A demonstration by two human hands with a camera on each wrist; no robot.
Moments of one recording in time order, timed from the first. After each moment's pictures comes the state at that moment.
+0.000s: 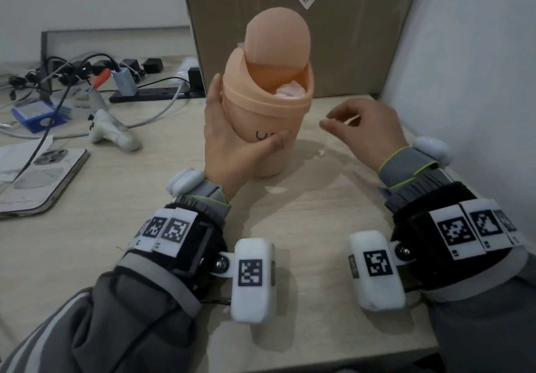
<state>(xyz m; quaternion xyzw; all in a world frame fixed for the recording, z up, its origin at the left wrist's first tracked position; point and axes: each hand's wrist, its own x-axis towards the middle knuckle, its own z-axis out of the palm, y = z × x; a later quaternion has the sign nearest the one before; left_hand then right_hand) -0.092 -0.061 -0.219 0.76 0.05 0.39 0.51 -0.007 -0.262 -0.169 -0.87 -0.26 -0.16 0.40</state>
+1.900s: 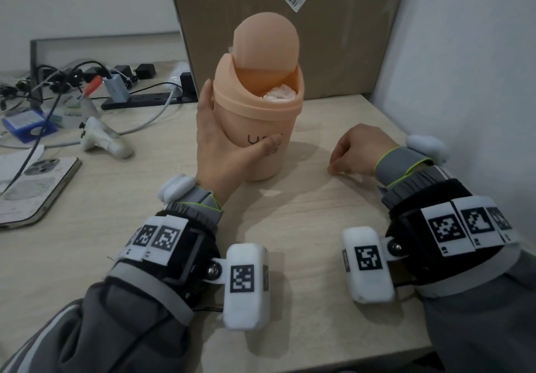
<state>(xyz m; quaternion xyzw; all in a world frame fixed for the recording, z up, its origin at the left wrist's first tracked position) -0.094 -0.062 -0.217 0.77 0.06 0.38 0.51 -0.001 -0.273 -0.172 -0.96 -0.19 0.06 0.19</state>
